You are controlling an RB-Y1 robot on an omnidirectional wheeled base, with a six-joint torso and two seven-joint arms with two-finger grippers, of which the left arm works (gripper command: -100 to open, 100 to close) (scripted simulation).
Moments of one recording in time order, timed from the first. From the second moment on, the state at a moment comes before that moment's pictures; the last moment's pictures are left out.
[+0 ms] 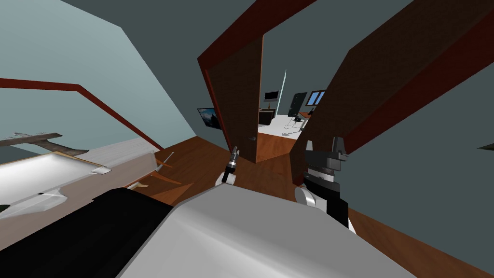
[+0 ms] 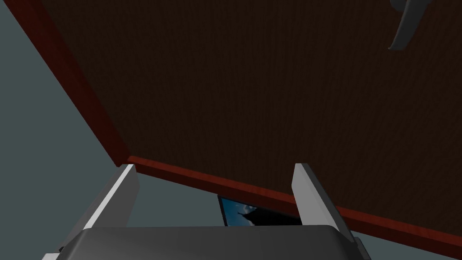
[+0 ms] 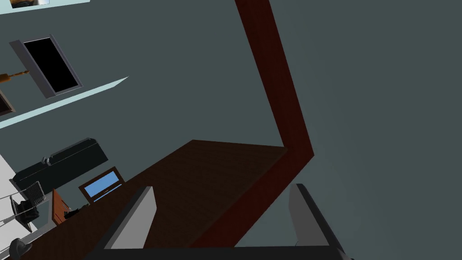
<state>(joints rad) 0.18 0.09 -0.07 -1.46 -0.01 -0.67 0.08</state>
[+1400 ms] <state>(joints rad) 0.04 0.09 -0.12 -1.12 -0.03 -0.72 0.11</state>
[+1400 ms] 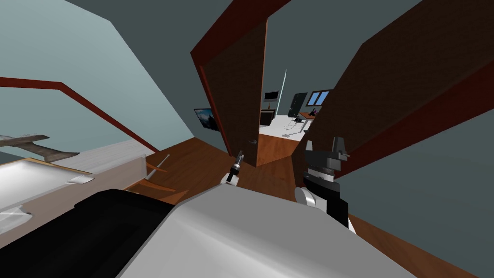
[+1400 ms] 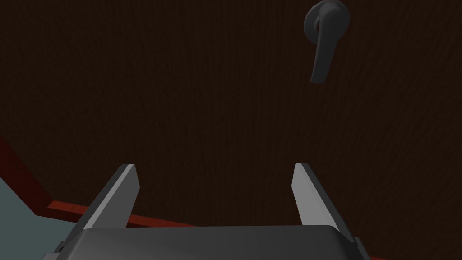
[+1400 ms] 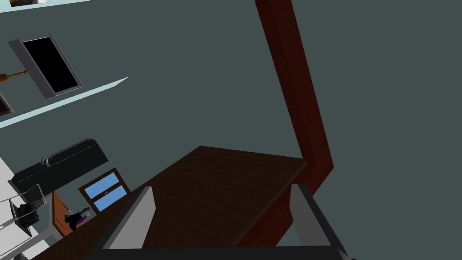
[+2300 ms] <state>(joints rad) -0.04 0.08 -0.16 -0.92 -0.05 -0.75 0.12</state>
